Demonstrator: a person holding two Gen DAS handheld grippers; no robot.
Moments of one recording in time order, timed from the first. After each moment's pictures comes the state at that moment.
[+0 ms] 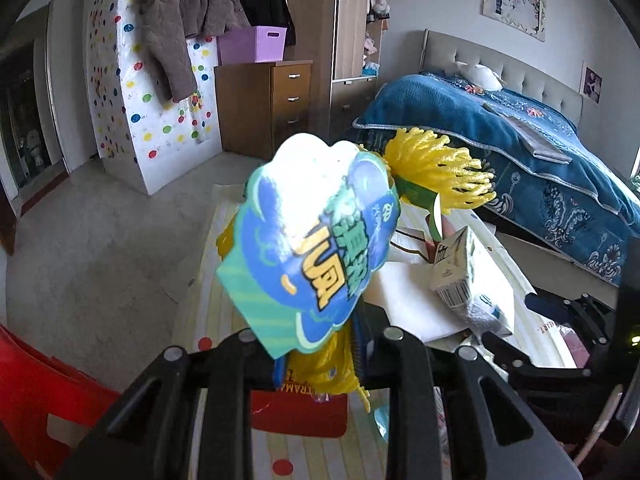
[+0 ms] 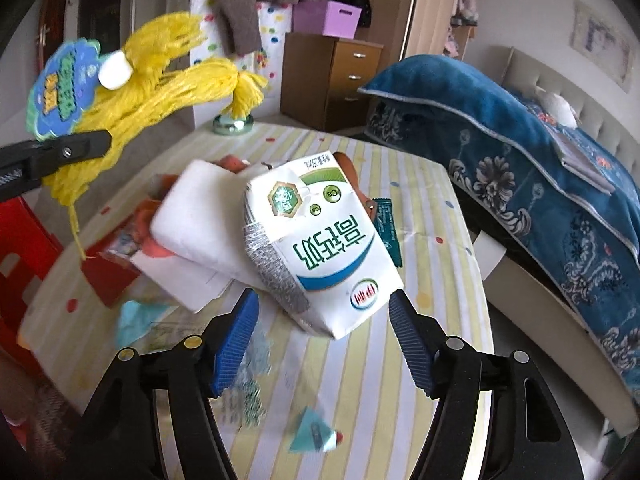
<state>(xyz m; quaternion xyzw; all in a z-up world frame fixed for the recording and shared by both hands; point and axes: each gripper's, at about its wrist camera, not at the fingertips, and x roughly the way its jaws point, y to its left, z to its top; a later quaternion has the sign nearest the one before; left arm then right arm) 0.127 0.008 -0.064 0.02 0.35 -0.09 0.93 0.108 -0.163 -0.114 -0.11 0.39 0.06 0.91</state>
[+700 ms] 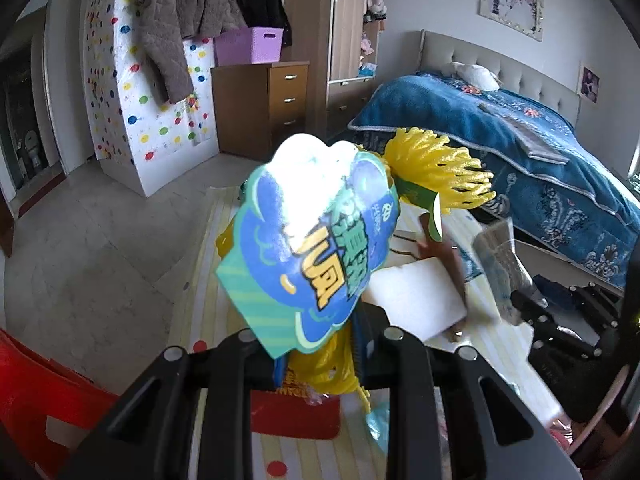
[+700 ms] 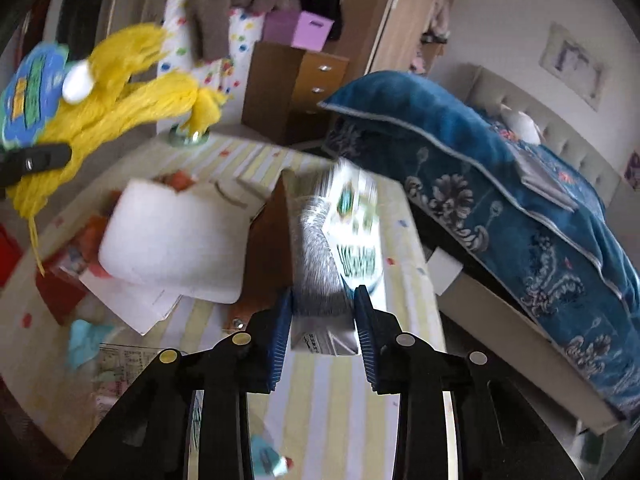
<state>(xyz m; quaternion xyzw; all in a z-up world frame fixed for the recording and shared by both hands) 0.116 0.004 -0.057 0.02 0.34 -0.10 0.93 0.095 -0.186 -0.090 -0.10 0.34 -0.01 0.94</state>
